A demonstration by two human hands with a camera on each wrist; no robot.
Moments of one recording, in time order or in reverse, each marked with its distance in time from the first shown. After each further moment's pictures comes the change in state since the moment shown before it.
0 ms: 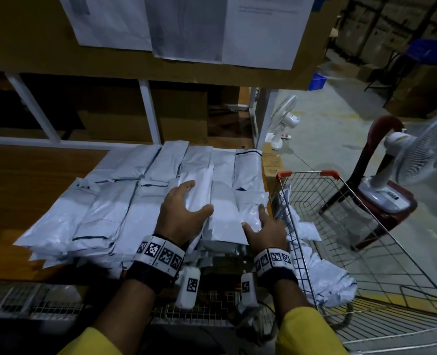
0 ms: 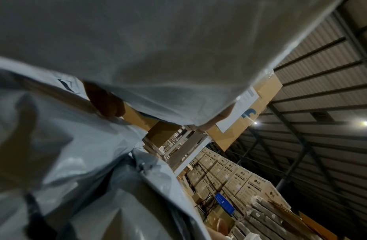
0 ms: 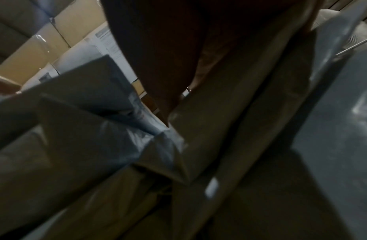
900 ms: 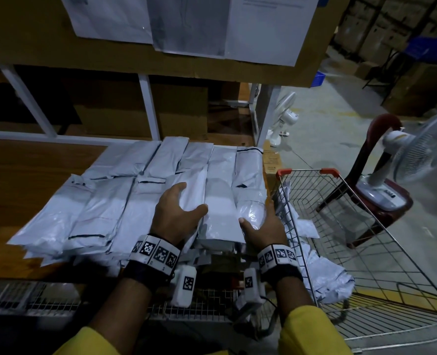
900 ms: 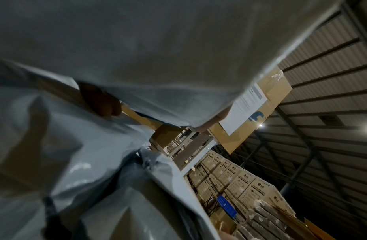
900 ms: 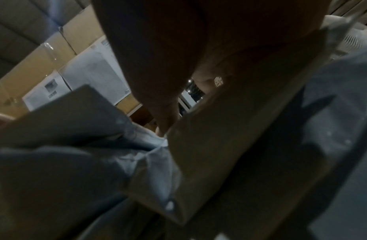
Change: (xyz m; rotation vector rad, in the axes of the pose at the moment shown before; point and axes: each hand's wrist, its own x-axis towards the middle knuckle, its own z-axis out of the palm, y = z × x) left_hand 0.009 -0.016 -0.008 -0.007 -0.028 -0.109; right_hand 0.006 -0.003 -0.001 0.145 0.012 -0.077
